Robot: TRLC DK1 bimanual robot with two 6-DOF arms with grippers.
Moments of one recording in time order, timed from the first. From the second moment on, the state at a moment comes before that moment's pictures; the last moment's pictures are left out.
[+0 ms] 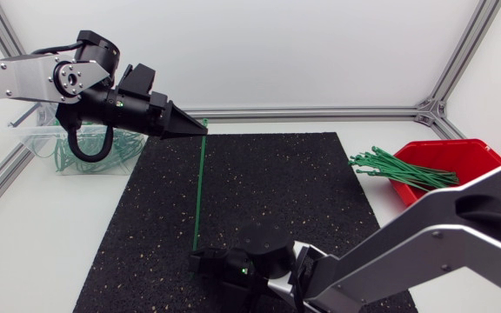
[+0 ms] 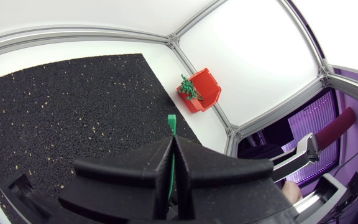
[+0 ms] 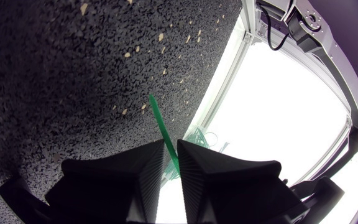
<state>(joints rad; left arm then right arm) -0.17 1.76 1.32 -0.54 1.03 0.01 1.02 1.99 0.58 0.96 -0.10 -2.13</state>
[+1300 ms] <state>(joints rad) -0.17 1.76 1.32 -0.54 1.03 0.03 1.01 2.00 0.59 1.00 -0.15 -2.03</state>
